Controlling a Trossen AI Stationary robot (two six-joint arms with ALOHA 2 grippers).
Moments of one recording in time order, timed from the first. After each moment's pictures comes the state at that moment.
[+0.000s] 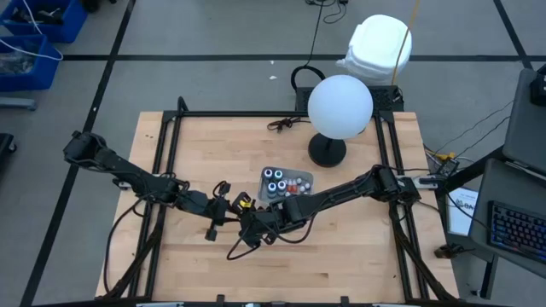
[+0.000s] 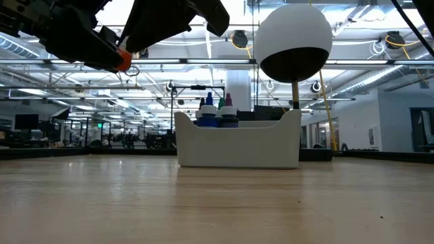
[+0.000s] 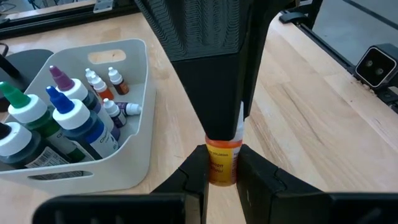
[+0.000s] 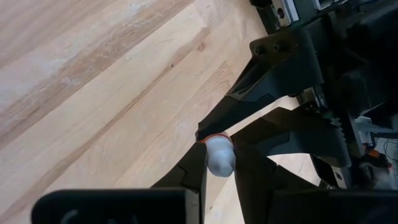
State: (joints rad) left arm -0.39 1.17 0.48 0.20 -0.16 -0.01; right arm 0.30 2.21 2.01 -0.65 0.33 -0.74
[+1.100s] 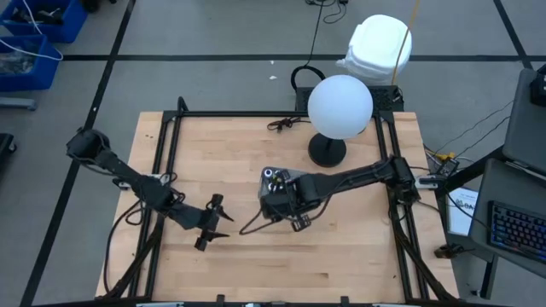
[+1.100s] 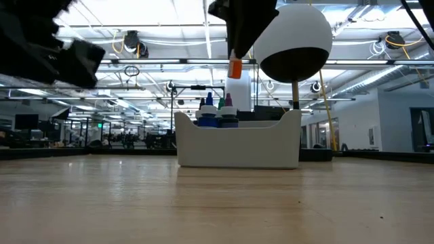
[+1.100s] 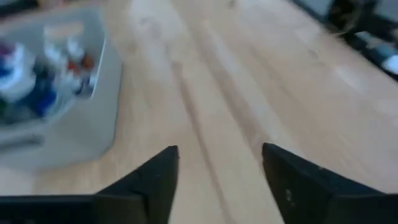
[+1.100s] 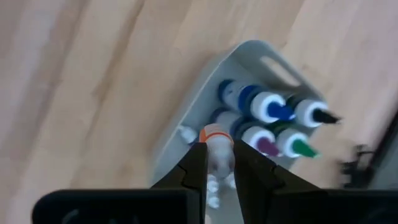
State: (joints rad) left arm -0.57 1.17 0.41 0.18 -0.26 -0.04; right arm 0.24 2.05 2.01 -1.29 0.26 -0.24
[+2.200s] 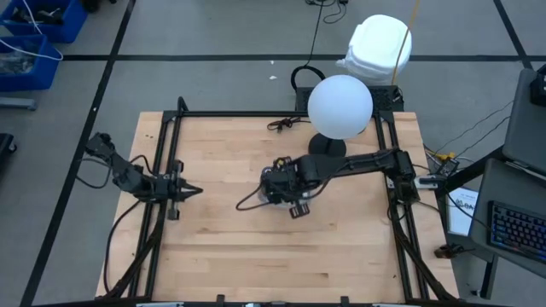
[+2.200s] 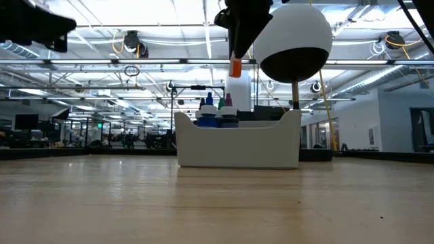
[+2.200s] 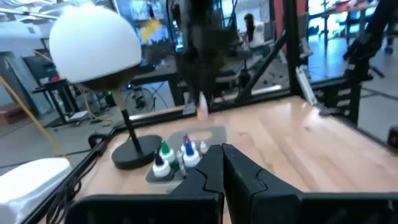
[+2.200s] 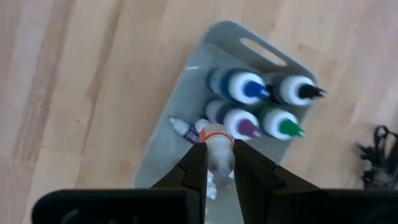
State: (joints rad) left arm -0.67 0.10 0.17 -0.05 -0.64 0.20; right arm 0.13 2.02 2.01 -1.31 0.15 -0.22
